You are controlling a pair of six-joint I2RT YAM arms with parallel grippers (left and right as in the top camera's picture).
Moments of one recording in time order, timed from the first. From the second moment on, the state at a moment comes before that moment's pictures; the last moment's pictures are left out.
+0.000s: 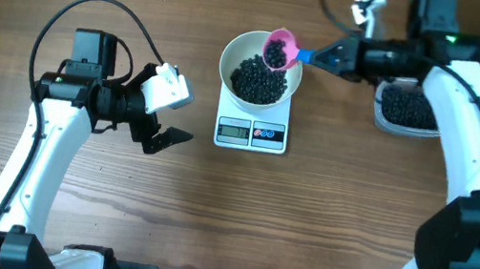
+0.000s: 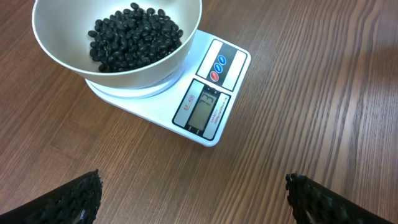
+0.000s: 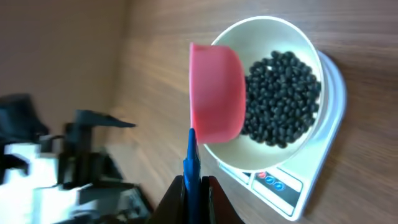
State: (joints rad) left arm 0.02 1.41 1.02 -0.83 0.73 1.05; right arm 0.09 1.85 1.65 -0.95 -0.90 0.13
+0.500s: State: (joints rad) left arm 0.02 1.41 1.02 -0.83 0.73 1.05; right arm 0.48 1.85 1.86 -1.09 -0.09 -0.01
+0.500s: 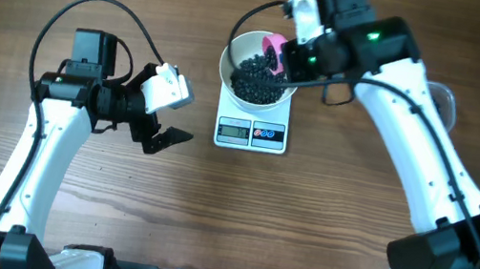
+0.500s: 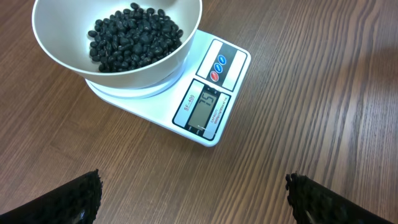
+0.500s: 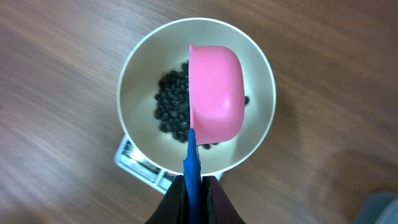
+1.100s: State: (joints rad) left arm 0.02 1.41 1.02 -0.83 0.73 1.05; right arm 0.61 1.85 1.86 -1.08 0.27 -0.12
